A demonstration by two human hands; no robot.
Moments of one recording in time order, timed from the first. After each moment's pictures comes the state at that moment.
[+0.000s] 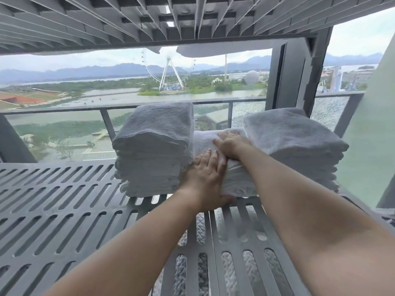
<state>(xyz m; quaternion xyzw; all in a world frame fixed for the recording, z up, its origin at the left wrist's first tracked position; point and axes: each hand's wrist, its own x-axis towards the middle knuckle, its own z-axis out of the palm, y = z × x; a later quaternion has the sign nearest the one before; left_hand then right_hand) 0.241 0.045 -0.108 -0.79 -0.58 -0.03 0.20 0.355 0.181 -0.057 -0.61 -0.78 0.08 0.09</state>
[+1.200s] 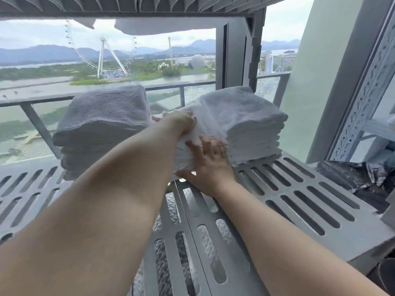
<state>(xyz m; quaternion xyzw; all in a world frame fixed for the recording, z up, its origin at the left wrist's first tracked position) 0.282 0.175 -0.028 -0.73 -0.69 0.02 0.01 0.381 0.048 -0.147 -0.60 -0.76 -0.07 0.25</state>
